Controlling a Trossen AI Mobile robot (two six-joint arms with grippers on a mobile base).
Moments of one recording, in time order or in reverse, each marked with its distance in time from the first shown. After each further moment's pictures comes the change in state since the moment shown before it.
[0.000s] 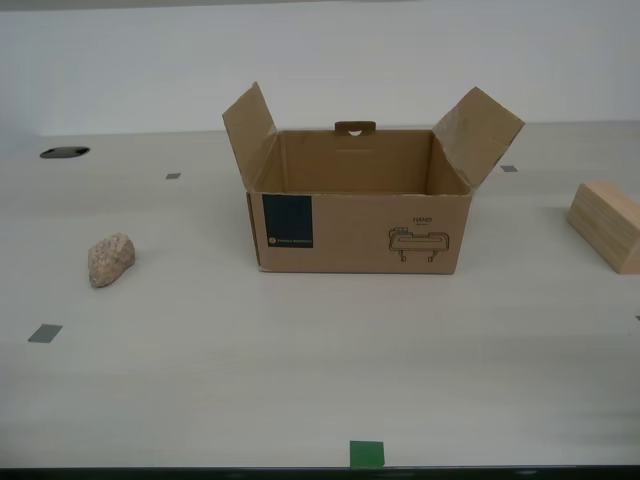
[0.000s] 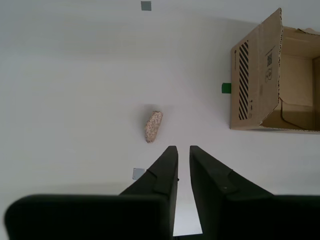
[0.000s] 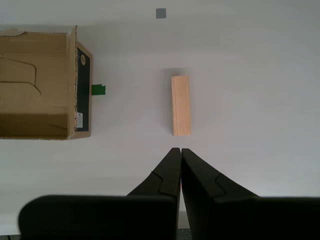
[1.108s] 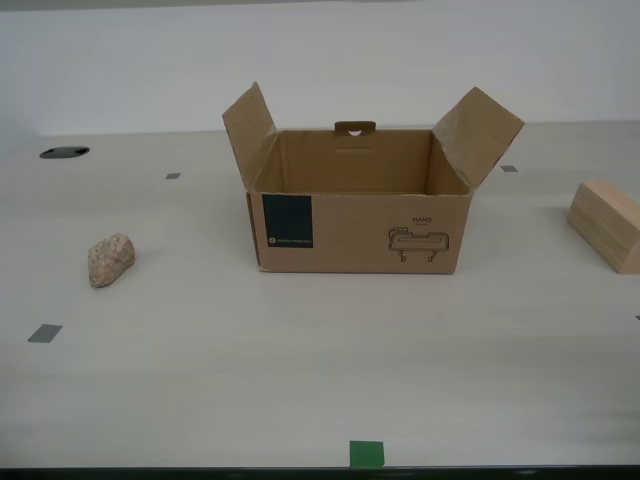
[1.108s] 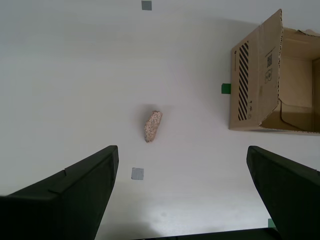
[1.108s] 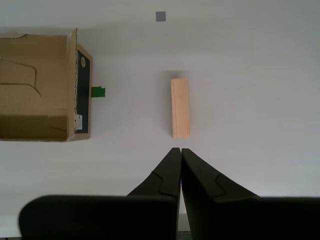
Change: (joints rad) arm 0 0.000 0.000 0.000 0.010 0.002 -0.004; arm 1 0.000 0.000 0.000 0.000 0.000 -0.012
